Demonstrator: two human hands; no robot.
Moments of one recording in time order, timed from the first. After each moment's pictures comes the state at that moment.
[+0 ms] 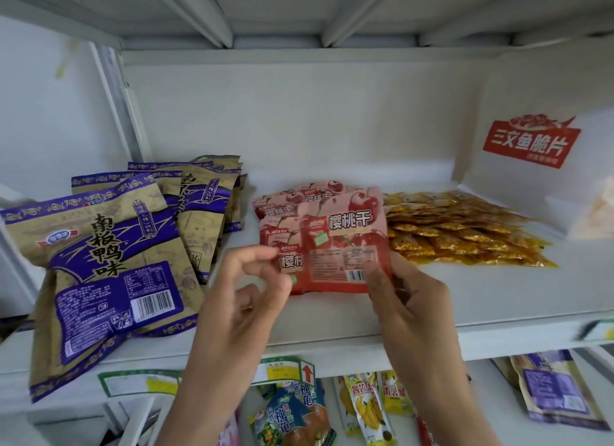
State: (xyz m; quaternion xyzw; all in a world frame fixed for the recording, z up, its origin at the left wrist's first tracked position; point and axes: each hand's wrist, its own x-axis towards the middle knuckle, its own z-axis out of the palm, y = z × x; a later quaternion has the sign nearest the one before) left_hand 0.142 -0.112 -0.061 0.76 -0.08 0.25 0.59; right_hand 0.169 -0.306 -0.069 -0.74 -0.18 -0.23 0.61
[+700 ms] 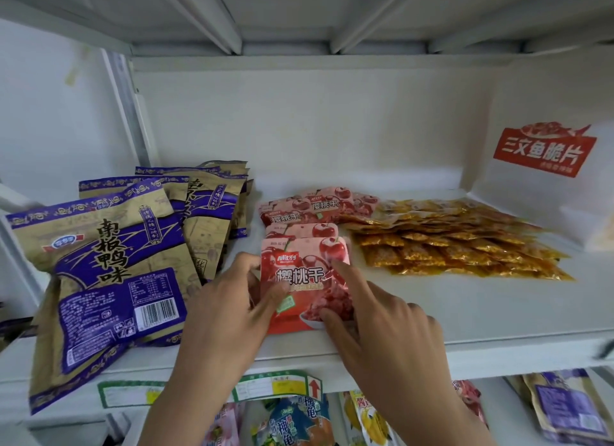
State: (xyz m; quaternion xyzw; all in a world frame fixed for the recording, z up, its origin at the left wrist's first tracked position) left_hand 0.175 -0.086 -0.060 0.92 0.00 0.26 0.31; right_hand 0.173 -0.287 -0.070 -0.93 -0.18 -0.27 0.18
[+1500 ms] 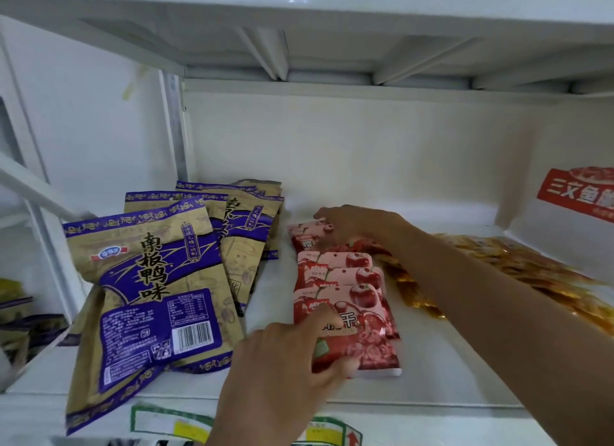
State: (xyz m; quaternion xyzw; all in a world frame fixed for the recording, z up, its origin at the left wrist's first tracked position) left_hand 0.163 -0.096 -0.056 0.97 -0.04 0.14 0.20; right_hand 0.454 -0.201 0.019 -0.95 -0.30 0.03 0.01
